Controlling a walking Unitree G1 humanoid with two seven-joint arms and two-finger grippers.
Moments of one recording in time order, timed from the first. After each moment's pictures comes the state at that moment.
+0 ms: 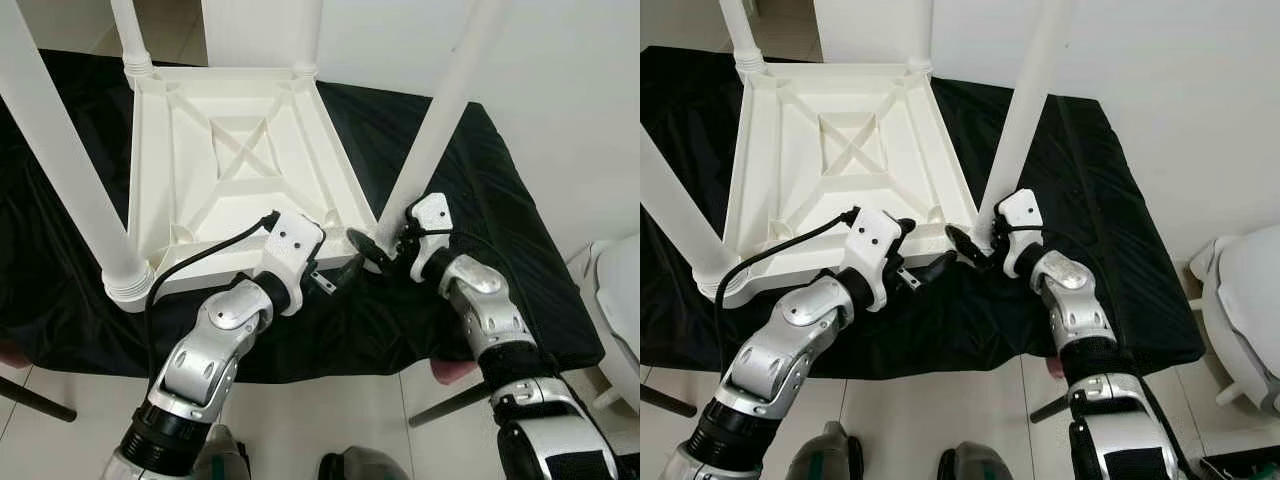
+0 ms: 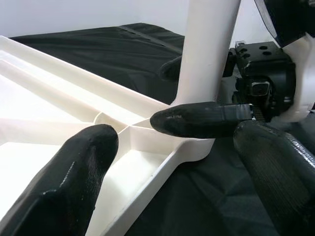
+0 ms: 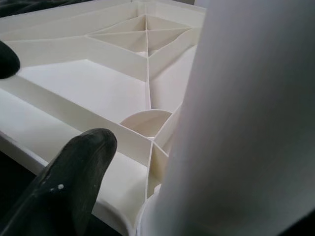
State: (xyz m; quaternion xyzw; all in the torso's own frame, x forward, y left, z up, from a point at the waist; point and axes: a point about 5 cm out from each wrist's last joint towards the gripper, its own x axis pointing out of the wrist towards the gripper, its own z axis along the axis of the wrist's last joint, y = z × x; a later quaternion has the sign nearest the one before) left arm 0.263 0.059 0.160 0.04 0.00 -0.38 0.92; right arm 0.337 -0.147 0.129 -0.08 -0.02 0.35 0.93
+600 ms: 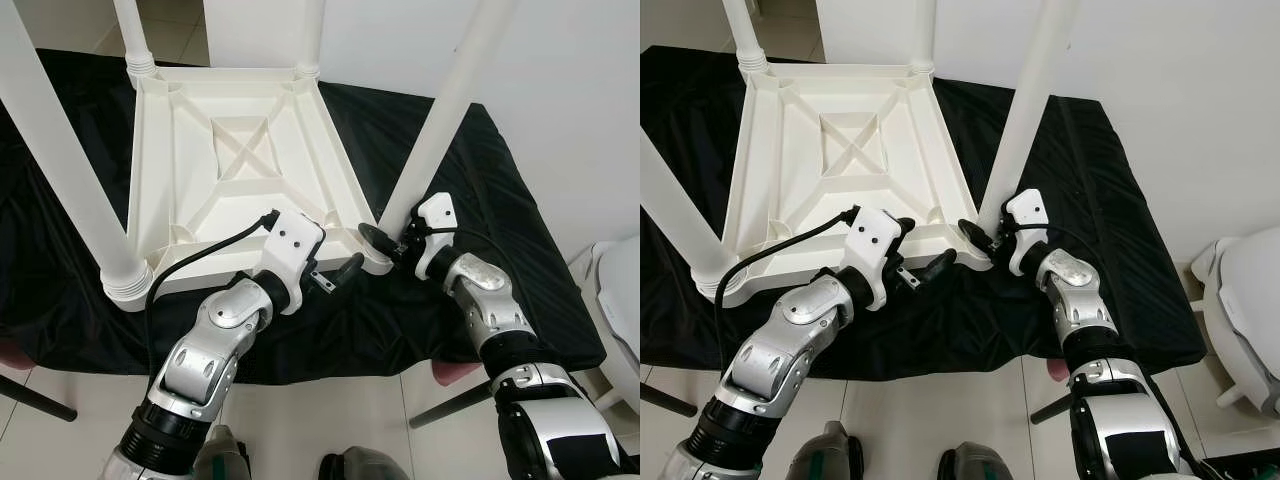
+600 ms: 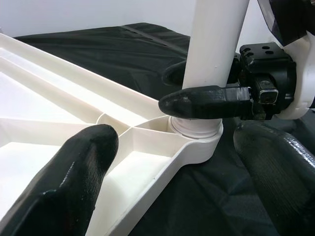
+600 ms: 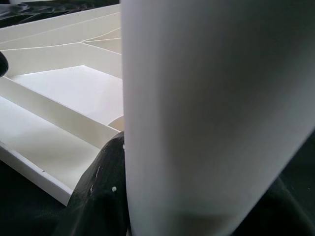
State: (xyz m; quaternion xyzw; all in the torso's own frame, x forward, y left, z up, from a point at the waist) left arm 0.263 0.060 0.159 0.04 0.00 -0.38 0.92; right arm 0.341 -0.156 0.122 -0.06 -0.02 0.35 0.93
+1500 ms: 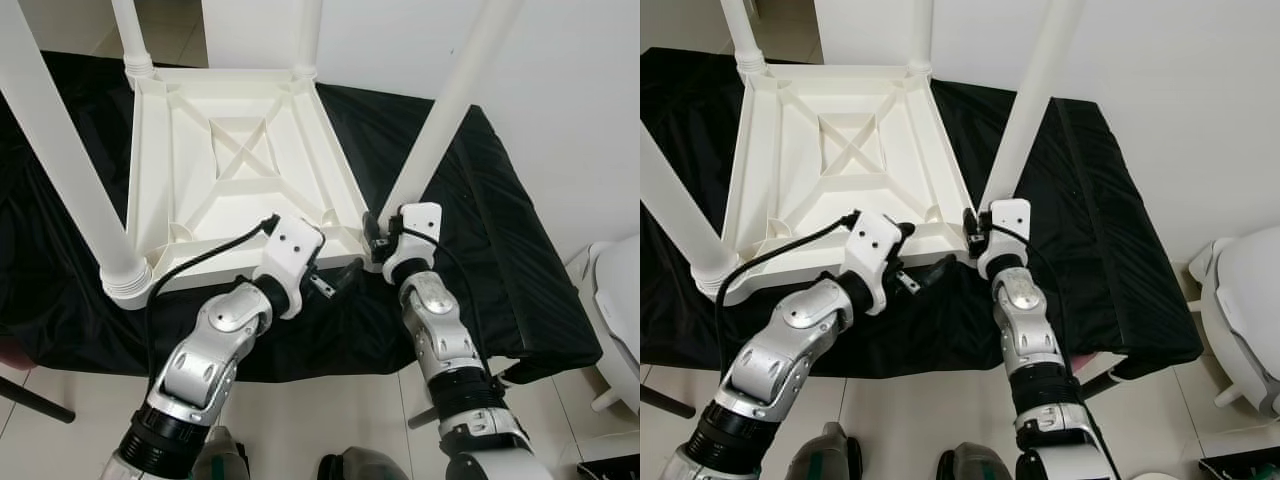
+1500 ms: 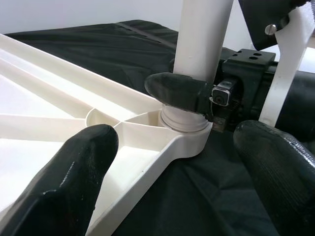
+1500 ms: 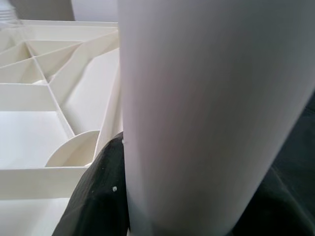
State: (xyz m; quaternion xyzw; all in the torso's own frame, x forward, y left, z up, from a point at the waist) left arm 0.261 0.059 0.155 0.04 0.01 -0.38 0.92; right arm 0.322 -0.115 0.120 0.03 -0.03 0.06 1.00
